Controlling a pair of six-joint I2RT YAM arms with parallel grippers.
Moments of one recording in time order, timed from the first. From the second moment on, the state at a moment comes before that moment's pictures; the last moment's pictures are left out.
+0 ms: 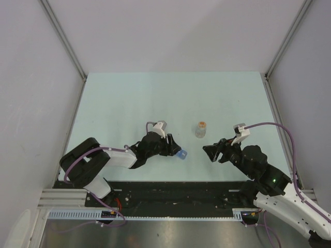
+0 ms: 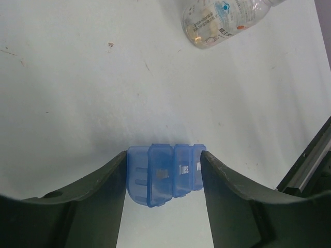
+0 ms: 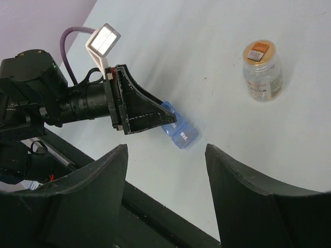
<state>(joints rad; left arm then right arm) -0.83 1.55 0.49 0.58 0.03 -0.71 0.84 0.38 0.53 -0.39 0.19 0.57</state>
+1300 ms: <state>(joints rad) -0.82 1.40 0.57 0.19 -0.17 -0.56 0.84 0.31 0.55 -0.51 0.25 0.64</state>
